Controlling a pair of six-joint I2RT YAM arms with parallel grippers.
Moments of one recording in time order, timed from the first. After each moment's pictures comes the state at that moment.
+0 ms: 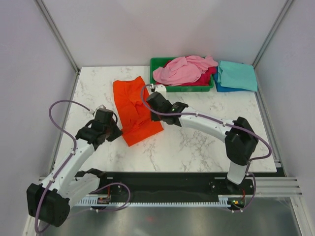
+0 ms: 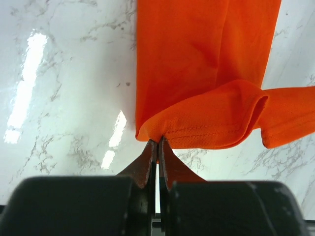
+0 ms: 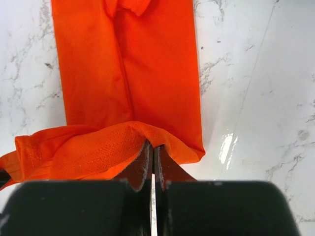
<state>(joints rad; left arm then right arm) -0.35 0.92 0.72 -0.71 -0.12 -0.84 0.92 1.78 1.44 -0.44 0.35 0.61</state>
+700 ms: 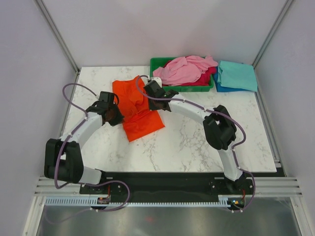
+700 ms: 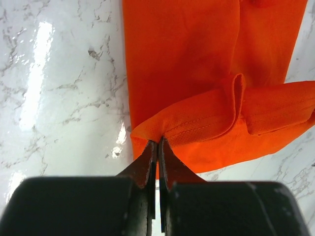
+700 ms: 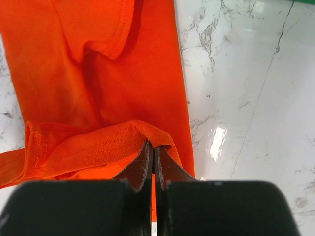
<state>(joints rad) -0.18 1.38 0.91 -0.51 0.00 -0.66 0.78 2.12 1.77 -0.49 0.27 0.51</state>
